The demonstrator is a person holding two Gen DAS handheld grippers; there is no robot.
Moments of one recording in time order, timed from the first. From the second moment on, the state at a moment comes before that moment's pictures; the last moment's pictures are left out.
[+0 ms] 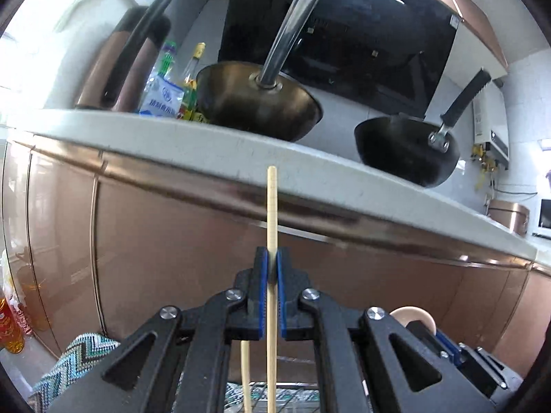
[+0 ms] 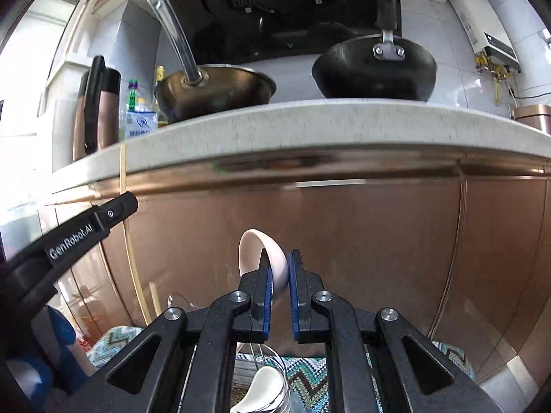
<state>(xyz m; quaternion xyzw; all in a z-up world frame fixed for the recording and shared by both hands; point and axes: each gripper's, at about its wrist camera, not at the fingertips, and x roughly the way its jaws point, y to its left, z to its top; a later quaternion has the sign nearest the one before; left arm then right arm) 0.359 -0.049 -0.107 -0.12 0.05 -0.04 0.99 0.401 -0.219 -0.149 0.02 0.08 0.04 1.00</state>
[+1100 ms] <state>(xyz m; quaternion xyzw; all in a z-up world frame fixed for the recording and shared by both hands) 0.145 0.032 0.029 -0.01 0.07 -0.06 1.00 0.177 -0.262 -0.021 0.00 0.06 0.06 1.00</state>
